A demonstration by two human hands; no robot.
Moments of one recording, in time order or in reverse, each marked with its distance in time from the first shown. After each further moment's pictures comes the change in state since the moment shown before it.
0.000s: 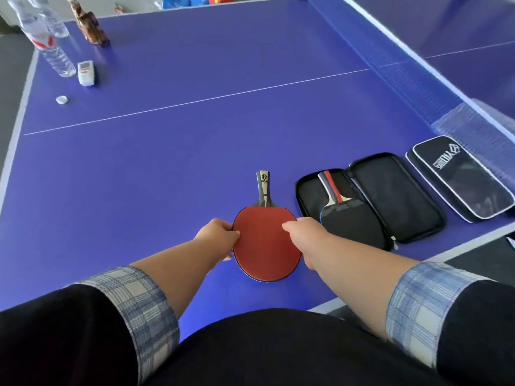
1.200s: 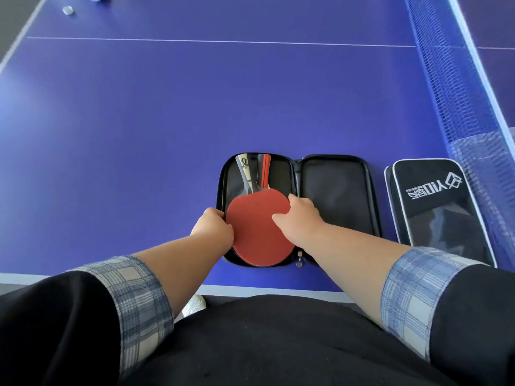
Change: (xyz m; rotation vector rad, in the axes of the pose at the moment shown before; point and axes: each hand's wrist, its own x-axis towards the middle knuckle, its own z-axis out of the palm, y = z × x) left_hand -0.003 0.133 0.253 0.018 0.356 -0.320; right_hand 0.139 0.014 -0.235 -0.869 -0.186 -0.451
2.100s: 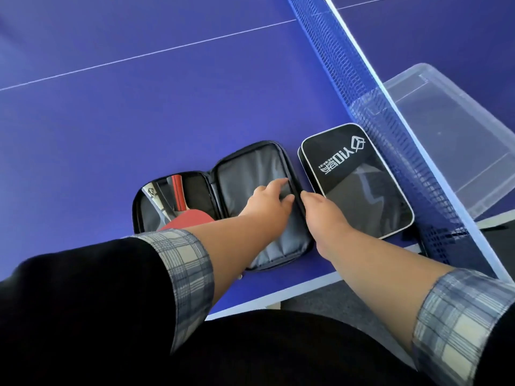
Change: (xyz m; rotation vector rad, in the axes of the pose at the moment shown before) left_hand -0.050 0.186 0.143 0.229 -0.319 0.626; right_hand -0.015 0.151 -0.080 0.881 0.300 0.305
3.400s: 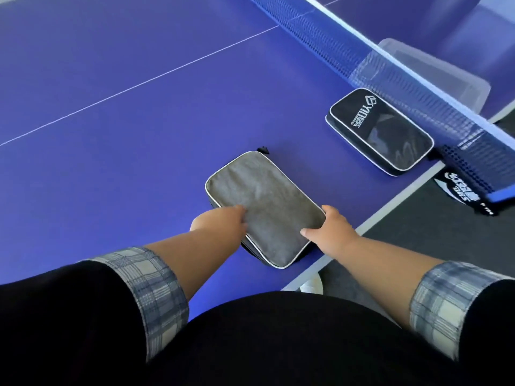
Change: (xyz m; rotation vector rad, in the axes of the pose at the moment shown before) left_hand -0.082 -0.229 -0.172 0.850 -0.120 0.211; right_hand -0.140 0.050 0.182 -0.374 0.216 0.130
